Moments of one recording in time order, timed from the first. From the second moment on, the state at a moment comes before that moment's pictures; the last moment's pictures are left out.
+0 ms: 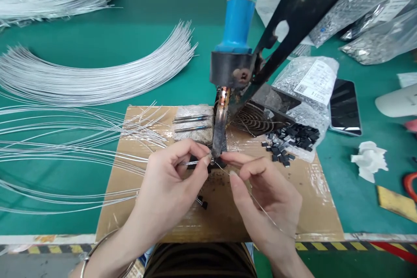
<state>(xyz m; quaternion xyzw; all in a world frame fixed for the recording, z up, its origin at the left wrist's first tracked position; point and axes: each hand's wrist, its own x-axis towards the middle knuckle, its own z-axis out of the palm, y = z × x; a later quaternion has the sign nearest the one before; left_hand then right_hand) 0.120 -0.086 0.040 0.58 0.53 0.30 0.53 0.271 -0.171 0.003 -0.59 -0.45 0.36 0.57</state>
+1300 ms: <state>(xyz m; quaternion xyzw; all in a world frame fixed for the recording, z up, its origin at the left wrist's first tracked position) 0.120 -0.088 0.042 0.59 0.53 0.31 0.53 0.271 -0.171 0.007 -0.59 -0.46 0.35 0.56</state>
